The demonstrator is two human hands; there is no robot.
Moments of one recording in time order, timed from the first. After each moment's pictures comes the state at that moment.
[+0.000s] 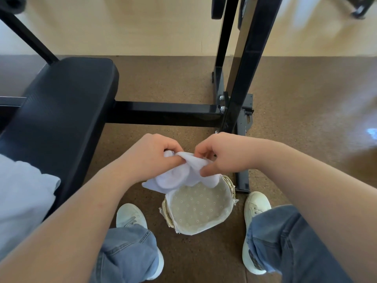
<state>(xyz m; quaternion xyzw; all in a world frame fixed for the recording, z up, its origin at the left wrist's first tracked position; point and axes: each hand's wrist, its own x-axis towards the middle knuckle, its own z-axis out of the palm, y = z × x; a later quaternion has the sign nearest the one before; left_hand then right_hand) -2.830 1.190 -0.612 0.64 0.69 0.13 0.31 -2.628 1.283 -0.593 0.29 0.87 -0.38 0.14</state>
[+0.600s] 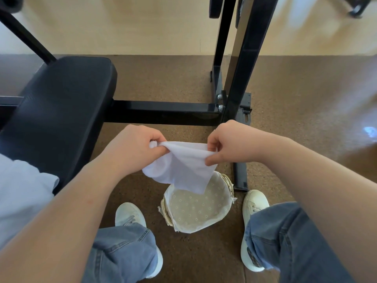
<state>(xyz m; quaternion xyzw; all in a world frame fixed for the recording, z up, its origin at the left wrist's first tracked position) -2.843 1.189 -0.606 0.61 0.76 0.10 0.22 -2.619 1.296 -0.594 0.36 0.89 -0.26 0.12</state>
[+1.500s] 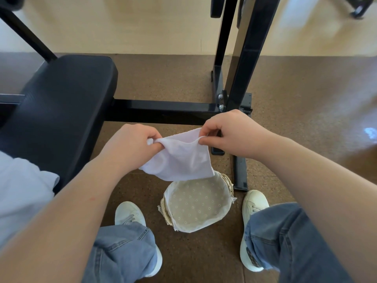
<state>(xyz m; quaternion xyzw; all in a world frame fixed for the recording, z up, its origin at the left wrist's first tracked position) -2.844 1.192 -0.606 0.57 0.80 0.07 0.20 -2.620 1.297 -0.589 0.33 0.91 -0.25 -0.03</state>
